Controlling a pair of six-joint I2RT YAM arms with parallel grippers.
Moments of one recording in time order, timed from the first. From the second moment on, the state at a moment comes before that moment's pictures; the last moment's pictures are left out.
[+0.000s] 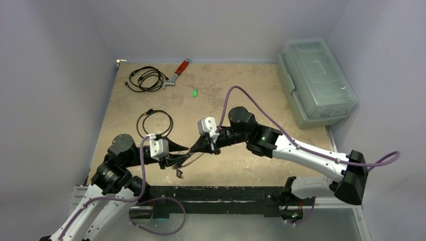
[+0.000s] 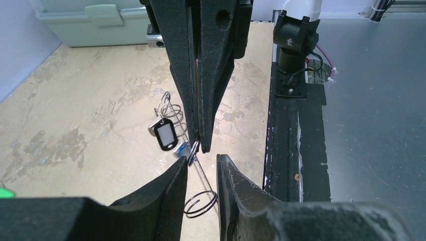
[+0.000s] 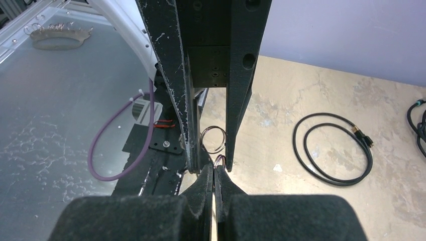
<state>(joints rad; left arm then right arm) -0.57 0.39 0.62 -0.35 0.77 0.17 1.05 1.25 1.04 -0.03 -0.66 -0.24</state>
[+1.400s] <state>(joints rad) -0.57 0.37 0.56 -0.20 0.73 0.16 1.04 1.22 1.01 0.03 -0.67 -0.21</state>
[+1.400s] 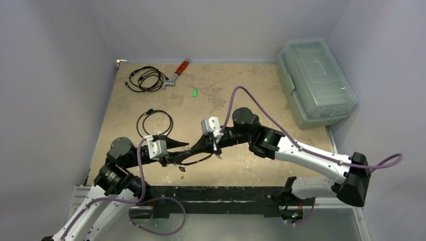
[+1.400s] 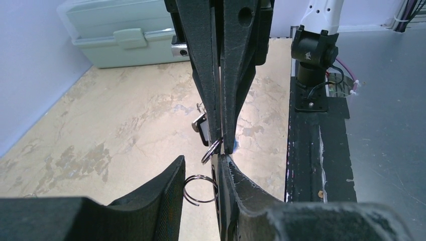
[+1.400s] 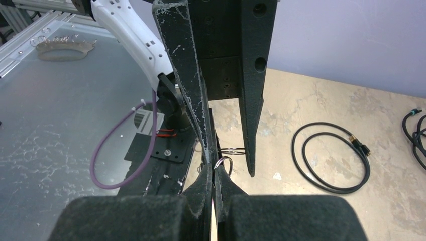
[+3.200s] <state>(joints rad) -0.57 0.26 0.47 -0.13 0.75 0.14 1.04 1.25 1.01 0.06 -0.72 -0.19</state>
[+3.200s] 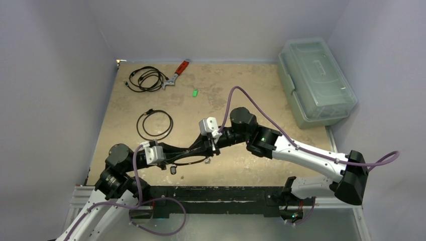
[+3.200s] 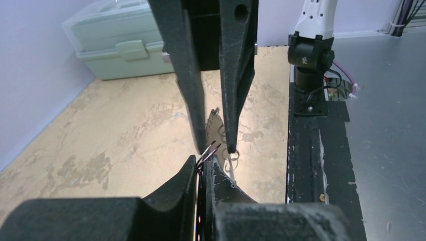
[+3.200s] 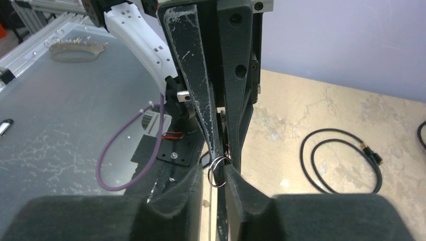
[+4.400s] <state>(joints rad) -0.57 0.29 0.48 -0.06 0.70 0.06 1.03 1.27 0.99 0.03 -0.54 -0.23</state>
